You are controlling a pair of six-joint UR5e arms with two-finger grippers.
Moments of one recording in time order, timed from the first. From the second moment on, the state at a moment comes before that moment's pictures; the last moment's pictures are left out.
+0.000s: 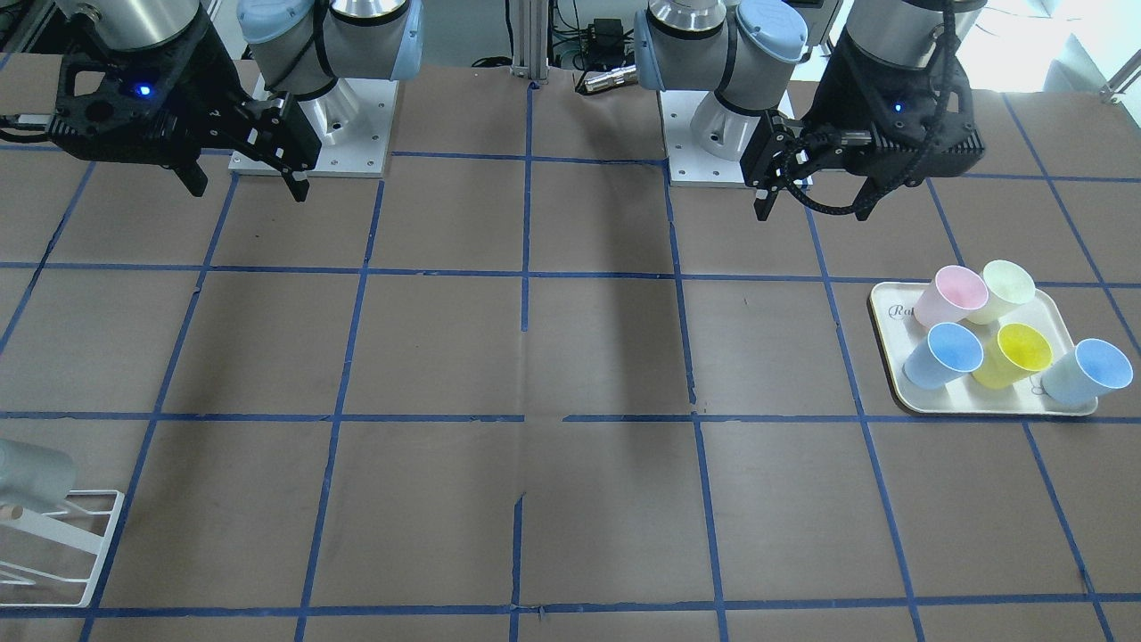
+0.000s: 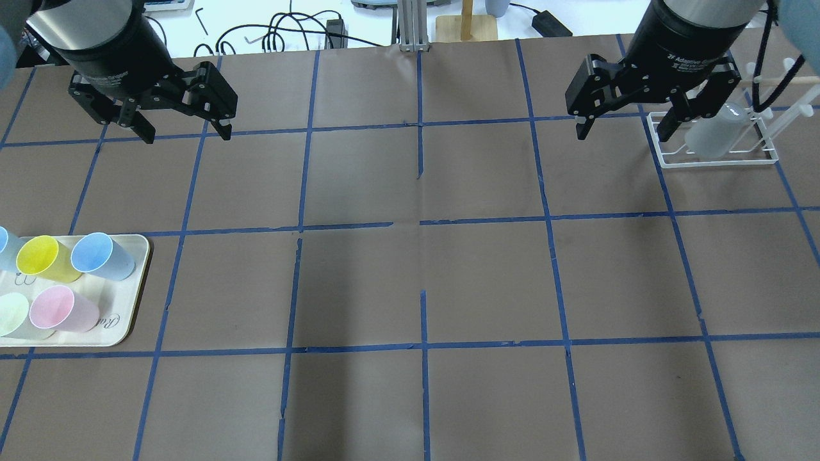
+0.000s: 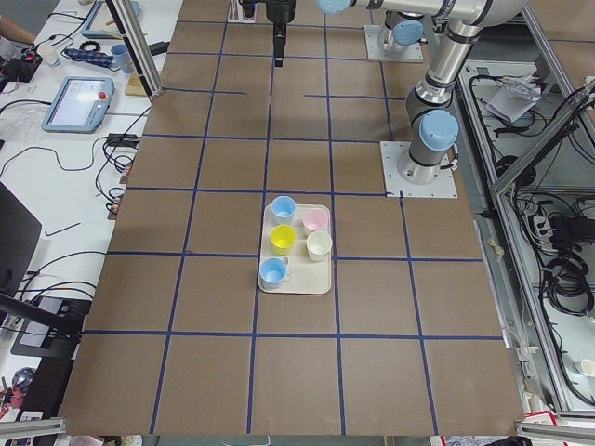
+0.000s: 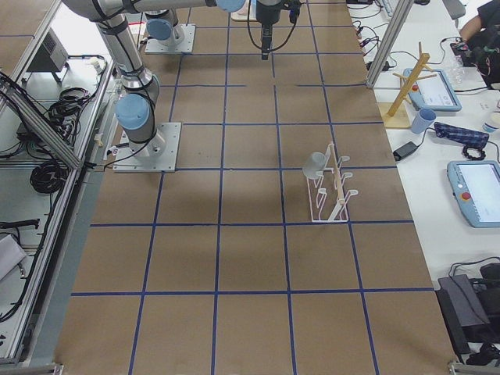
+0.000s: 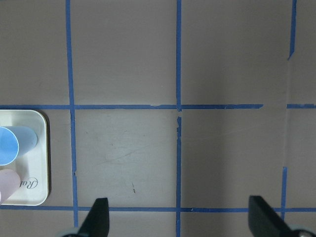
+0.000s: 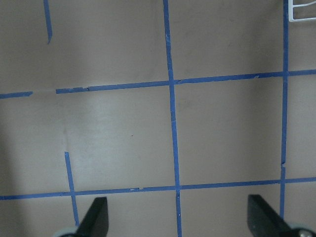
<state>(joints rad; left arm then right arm) -1.54 -1.55 -1.49 -1.61 1.59 0.02 1.55 -1.59 1.49 -1.46 -1.54 0.05</state>
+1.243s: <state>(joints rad) -1.54 -1.55 -1.50 -1.62 1.58 0.02 1.35 -1.56 1.50 -1.54 -1.54 -0.04</state>
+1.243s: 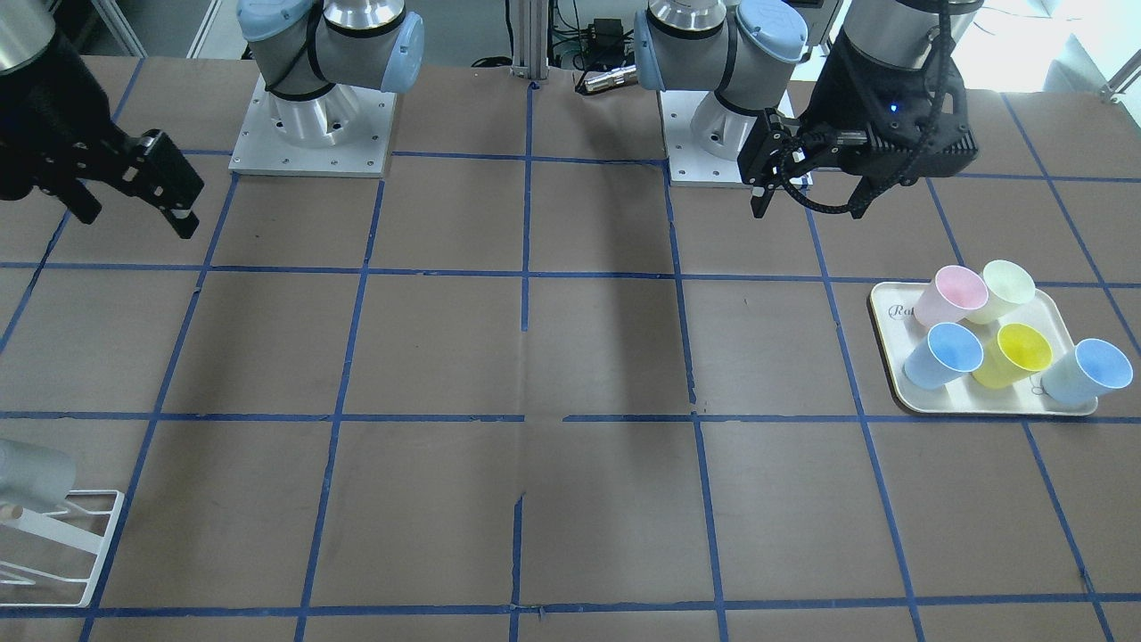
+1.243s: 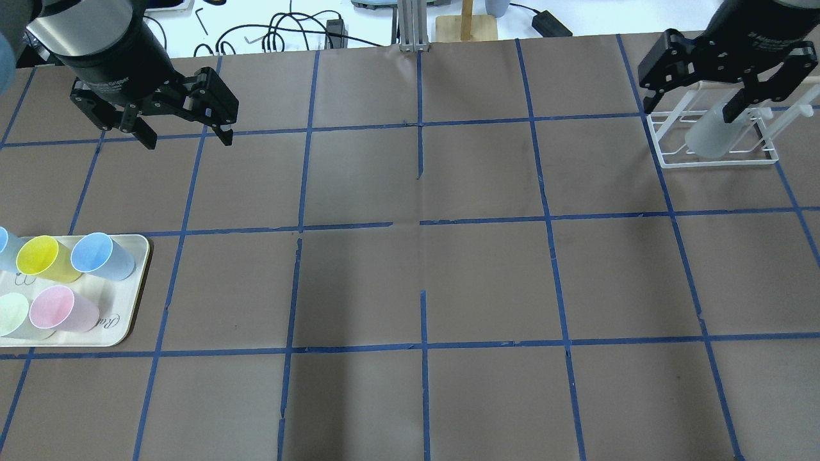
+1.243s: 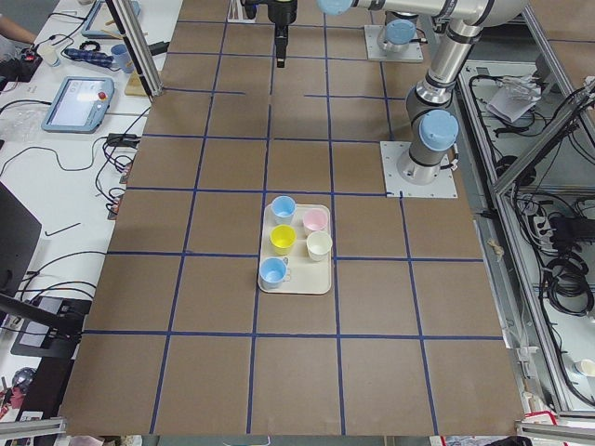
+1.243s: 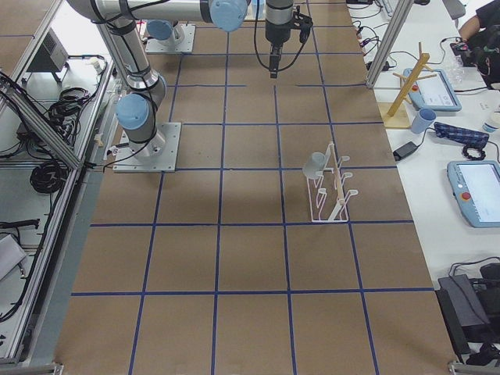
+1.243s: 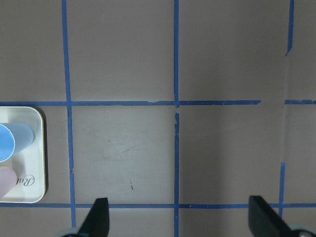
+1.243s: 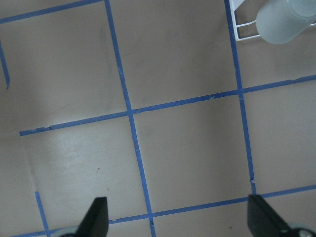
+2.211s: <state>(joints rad) -1.53 -1.58 -1.48 -1.65 1.63 0.05 1.15 -1.28 1.50 -1.87 -1.56 -0.44</state>
